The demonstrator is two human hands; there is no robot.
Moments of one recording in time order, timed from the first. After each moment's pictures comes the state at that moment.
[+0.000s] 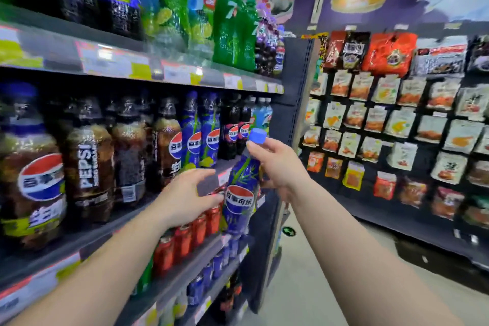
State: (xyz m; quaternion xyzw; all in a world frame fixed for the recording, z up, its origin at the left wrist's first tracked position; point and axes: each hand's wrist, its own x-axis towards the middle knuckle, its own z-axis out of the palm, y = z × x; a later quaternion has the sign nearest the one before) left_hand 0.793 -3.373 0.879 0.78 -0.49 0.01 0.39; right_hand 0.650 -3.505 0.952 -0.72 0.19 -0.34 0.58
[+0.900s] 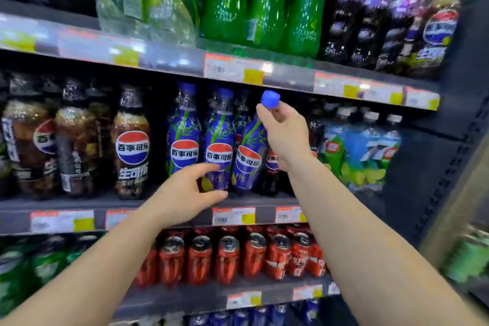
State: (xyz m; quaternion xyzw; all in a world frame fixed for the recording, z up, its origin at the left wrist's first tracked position) left_hand 0.840 -3.571 0.880 0.89 -0.14 0.18 0.39; right_hand 0.890 -3.755 0.975 -0.73 -0.13 -0.29 0.60
